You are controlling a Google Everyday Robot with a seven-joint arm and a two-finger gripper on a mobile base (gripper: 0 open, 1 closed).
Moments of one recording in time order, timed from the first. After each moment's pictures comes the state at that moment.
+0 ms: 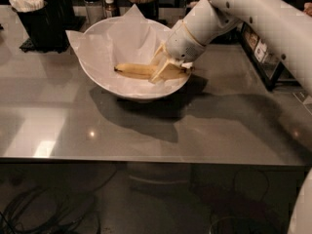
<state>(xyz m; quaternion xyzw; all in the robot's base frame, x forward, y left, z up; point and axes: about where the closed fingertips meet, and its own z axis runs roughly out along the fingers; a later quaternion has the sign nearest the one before) 0.606 -0.003 0.874 -0.73 0.60 0.19 0.27</state>
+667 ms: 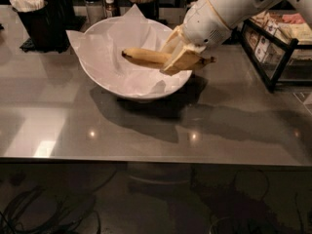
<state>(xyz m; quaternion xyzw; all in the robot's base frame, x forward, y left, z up) 0.562 -0.029 0.938 -0.73 0.59 0.20 0.29</state>
